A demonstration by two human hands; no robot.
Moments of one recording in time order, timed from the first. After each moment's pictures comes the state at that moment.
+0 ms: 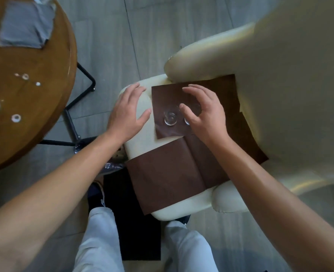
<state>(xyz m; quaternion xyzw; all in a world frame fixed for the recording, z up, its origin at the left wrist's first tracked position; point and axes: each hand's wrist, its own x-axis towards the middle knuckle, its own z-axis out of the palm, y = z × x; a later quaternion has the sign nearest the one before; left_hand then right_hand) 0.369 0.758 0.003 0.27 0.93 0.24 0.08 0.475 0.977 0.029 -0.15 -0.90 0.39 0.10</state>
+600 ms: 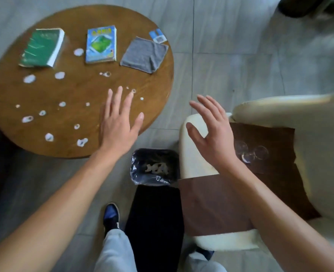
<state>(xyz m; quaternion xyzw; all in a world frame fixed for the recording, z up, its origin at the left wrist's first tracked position) 0.325 0.491 0.103 0.12 0.98 0.17 -0.08 0.389 0.753 0.115 0.06 -0.92 0.35 0.18</state>
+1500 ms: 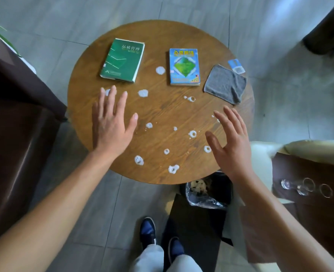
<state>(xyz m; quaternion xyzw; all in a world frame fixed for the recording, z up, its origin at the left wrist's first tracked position) 0.191 0.095 0.122 0.05 0.98 0.18 -0.08 0.255 0.409 0.150 0.02 -0.94 0.30 0.15</state>
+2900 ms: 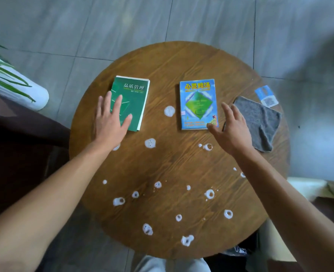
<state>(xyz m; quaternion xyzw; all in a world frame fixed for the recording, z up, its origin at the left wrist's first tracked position) -0.091 0.075 0.071 0.00 0.99 0.09 0.05 -0.049 0.430 0.084 -0.13 -0.95 0.27 -0.10</state>
